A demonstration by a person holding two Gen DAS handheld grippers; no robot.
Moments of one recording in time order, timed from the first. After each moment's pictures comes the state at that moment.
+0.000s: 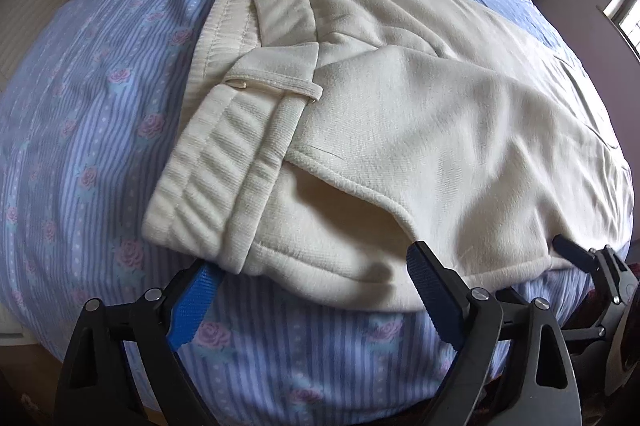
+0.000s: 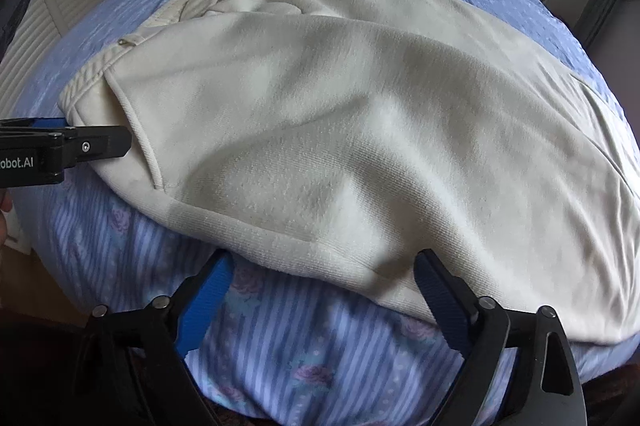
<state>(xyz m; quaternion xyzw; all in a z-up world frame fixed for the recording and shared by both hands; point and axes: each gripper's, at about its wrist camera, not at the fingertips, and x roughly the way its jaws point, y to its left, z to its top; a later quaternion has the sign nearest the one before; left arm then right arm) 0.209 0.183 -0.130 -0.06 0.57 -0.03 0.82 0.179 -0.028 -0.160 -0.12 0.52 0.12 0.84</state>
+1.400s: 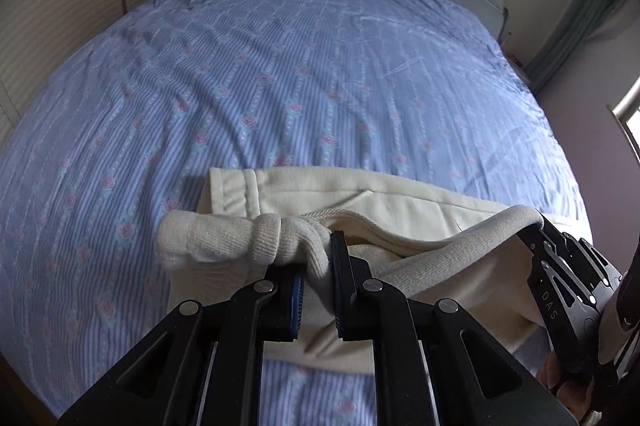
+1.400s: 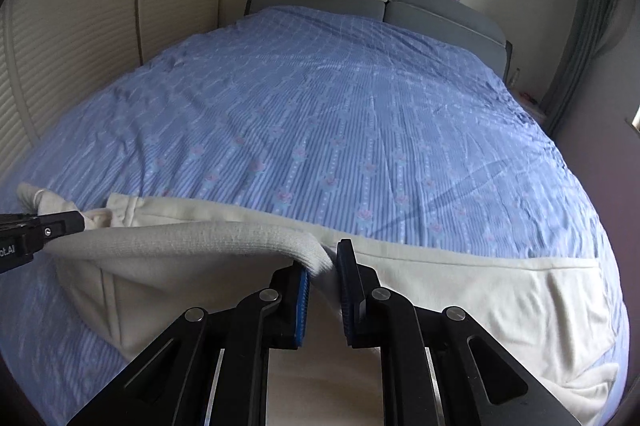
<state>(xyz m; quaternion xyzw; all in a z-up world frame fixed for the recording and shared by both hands) 0.410 0.194 -0.023 -0.14 0.49 0.01 0.86 0.419 -0.025 -0.024 -0.13 0.37 0.09 0.92</state>
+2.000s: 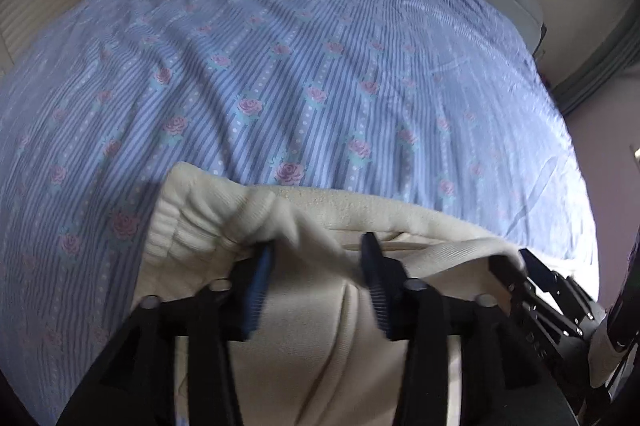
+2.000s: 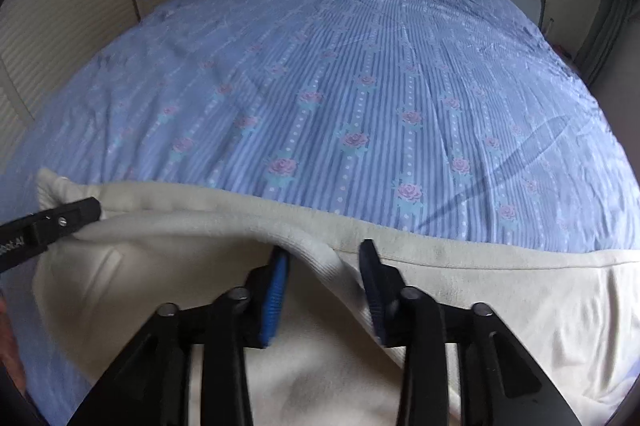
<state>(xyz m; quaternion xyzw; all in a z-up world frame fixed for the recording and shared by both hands) 0.470 0.208 -0.079 -0.21 0.50 0.05 0.84 0.497 -0.027 -0.086 -0.08 0.45 0.13 0.88</state>
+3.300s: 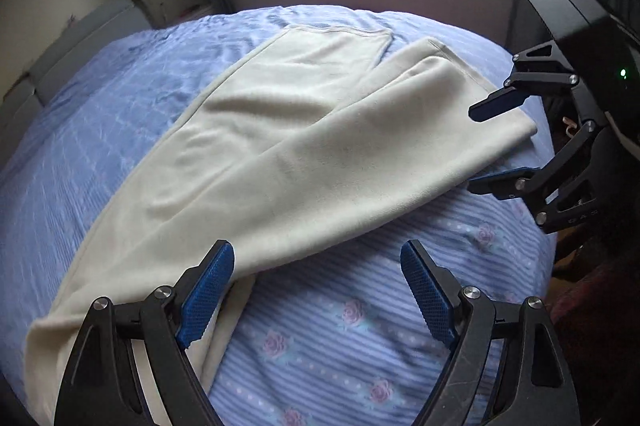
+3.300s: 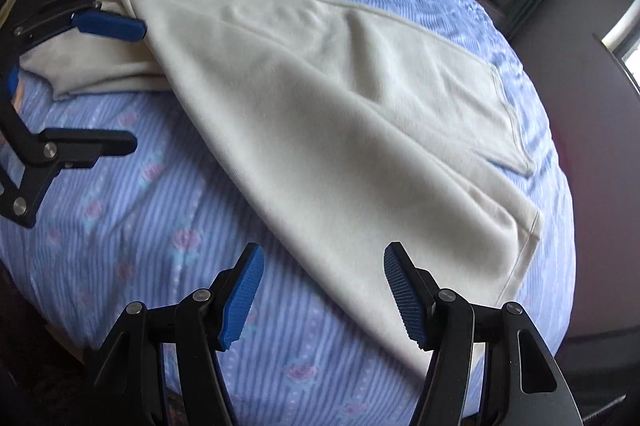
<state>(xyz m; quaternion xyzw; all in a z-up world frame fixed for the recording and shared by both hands) 0.286 -0.261 -0.079 0.29 0.35 -0.41 0.79 0.227 -0.429 -0.101 -0.16 0.53 0.02 0.84</state>
